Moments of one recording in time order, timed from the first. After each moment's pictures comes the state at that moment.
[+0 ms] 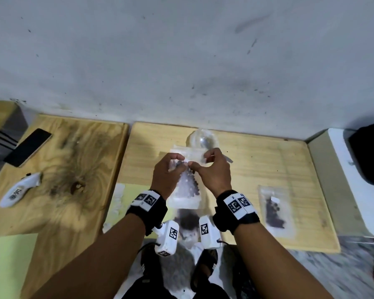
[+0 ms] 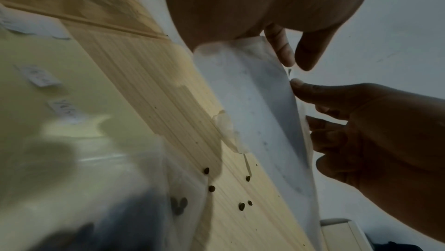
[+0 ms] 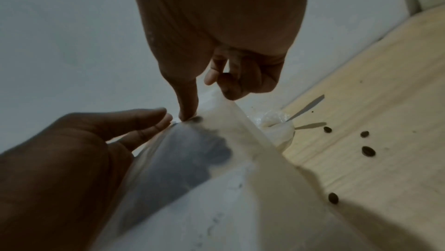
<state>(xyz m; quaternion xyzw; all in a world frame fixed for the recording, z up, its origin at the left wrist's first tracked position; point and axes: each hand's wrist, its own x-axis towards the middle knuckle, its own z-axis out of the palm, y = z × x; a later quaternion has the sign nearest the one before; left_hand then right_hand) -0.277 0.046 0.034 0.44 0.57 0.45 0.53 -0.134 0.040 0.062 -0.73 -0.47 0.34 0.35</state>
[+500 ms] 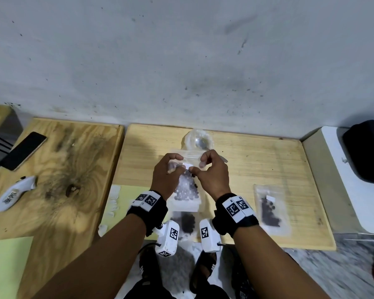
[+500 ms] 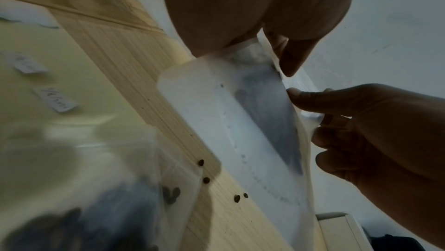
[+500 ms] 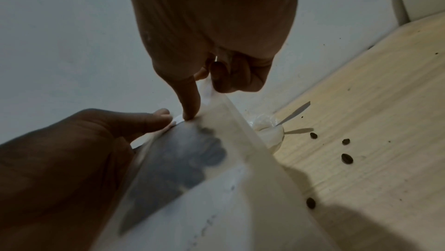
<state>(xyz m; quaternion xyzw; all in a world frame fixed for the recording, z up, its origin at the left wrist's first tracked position) -0.262 0.042 0.038 0.46 0.59 0.43 0.51 -0.119 0.029 0.054 -0.71 -0.48 0.35 0.38</state>
